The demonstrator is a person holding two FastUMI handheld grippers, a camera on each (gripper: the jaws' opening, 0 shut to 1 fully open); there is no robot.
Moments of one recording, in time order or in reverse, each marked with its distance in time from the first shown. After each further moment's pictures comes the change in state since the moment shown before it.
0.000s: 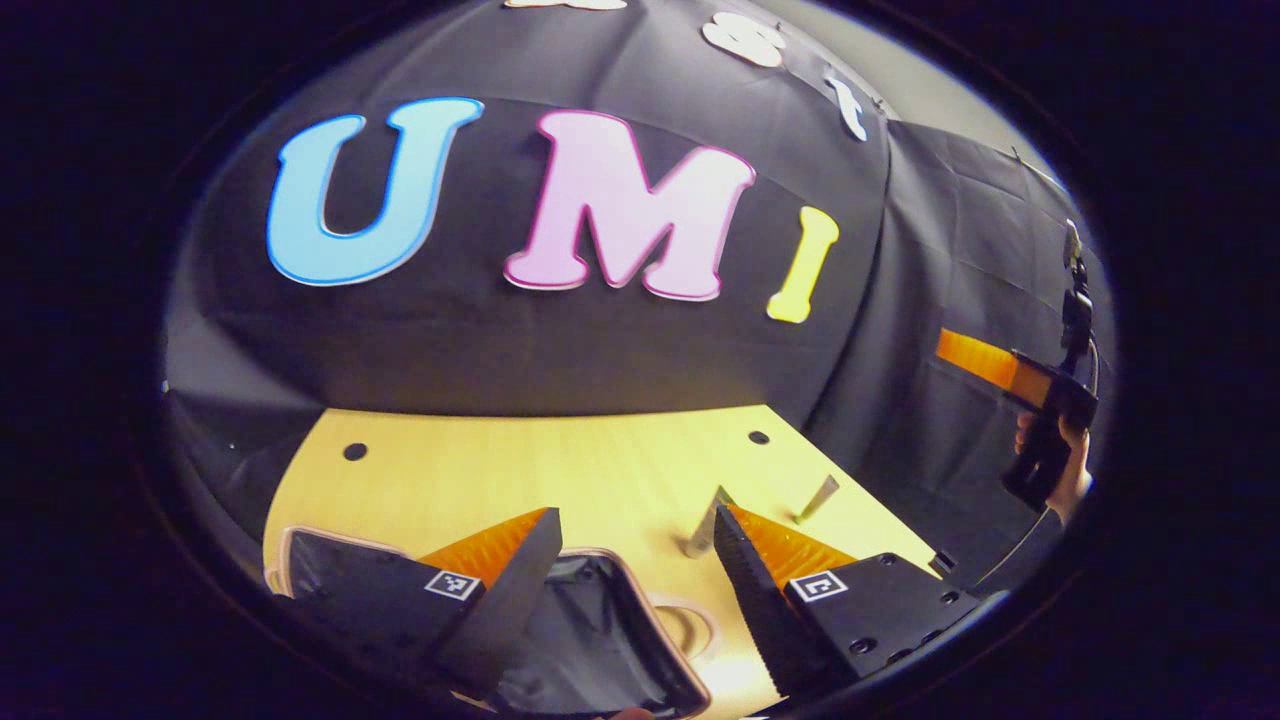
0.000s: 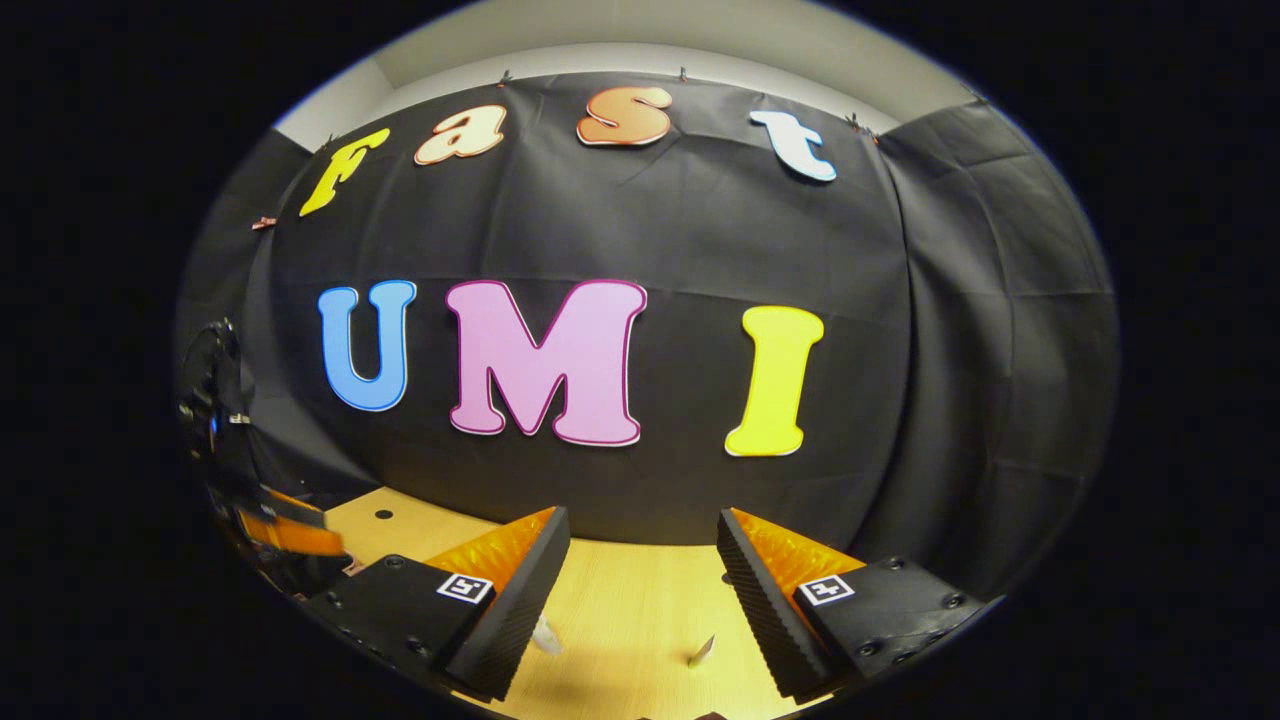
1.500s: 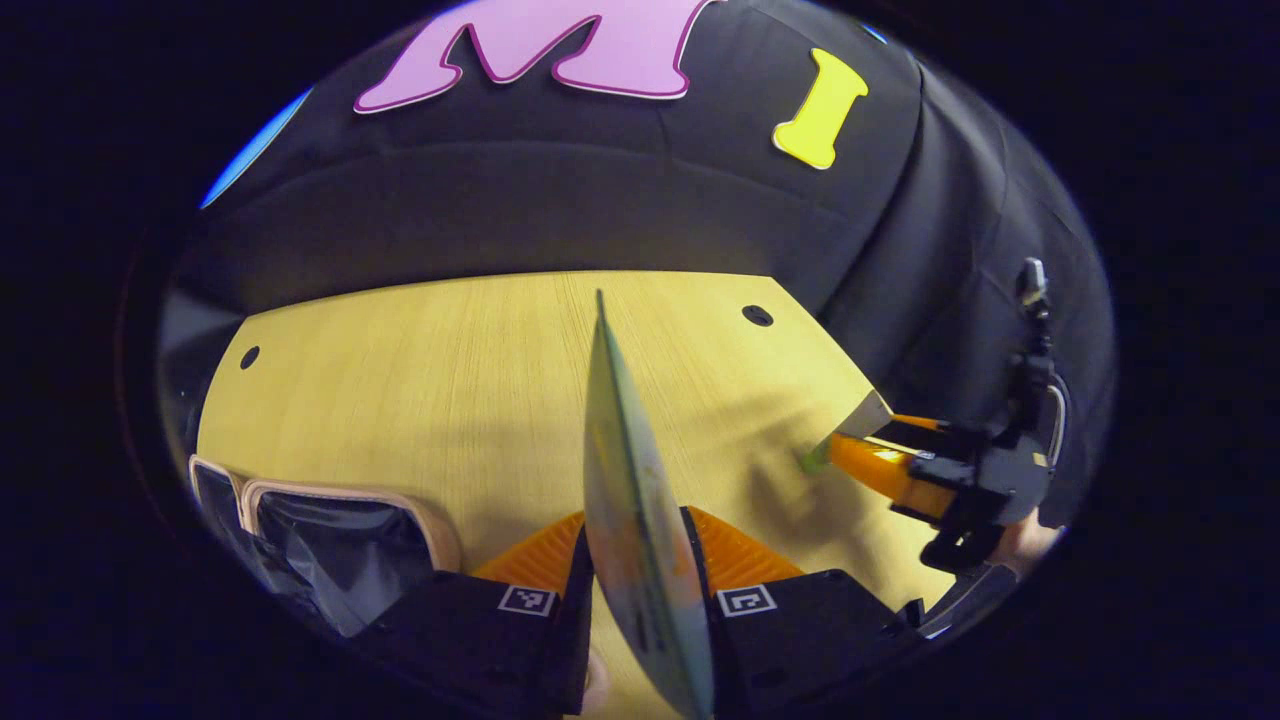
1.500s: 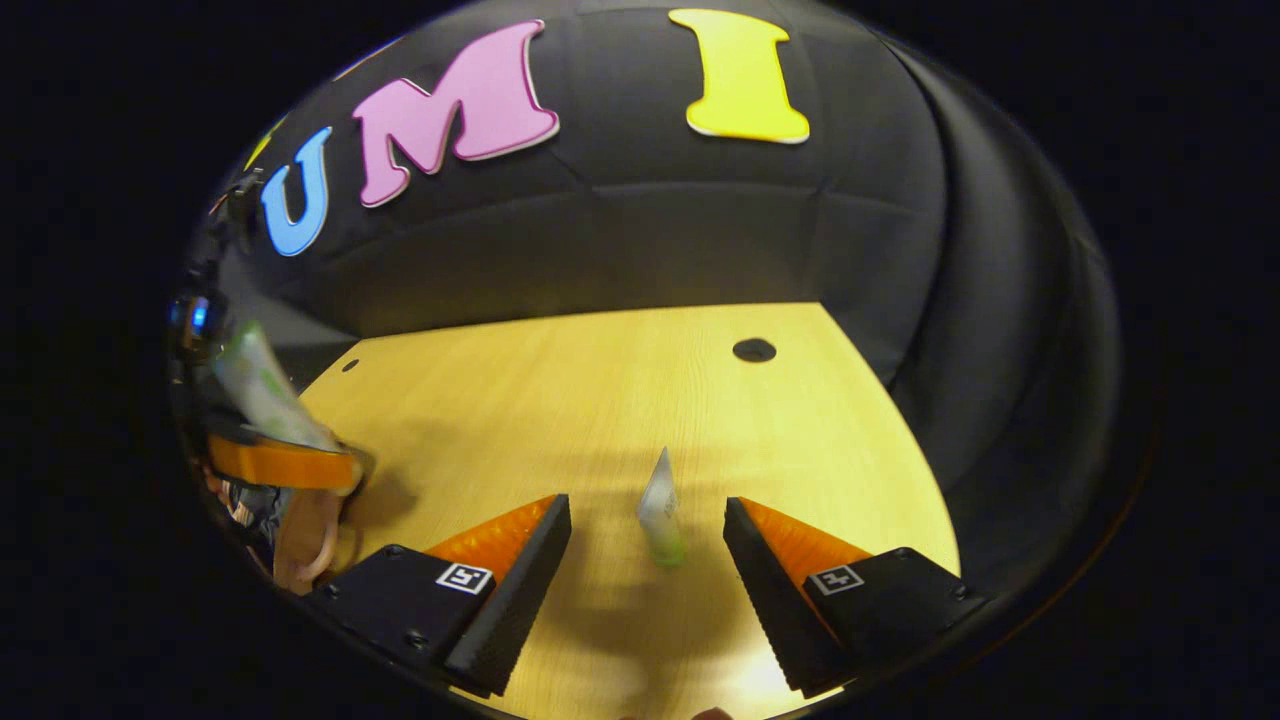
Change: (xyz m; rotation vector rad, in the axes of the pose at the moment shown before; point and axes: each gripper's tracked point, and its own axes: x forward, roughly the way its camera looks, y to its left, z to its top) left arm 0.158 -0.058 -0.105 -0.077 0.312 0.056; right arm 0.074 -0.086 -0.342 0.130 0.622 0.058
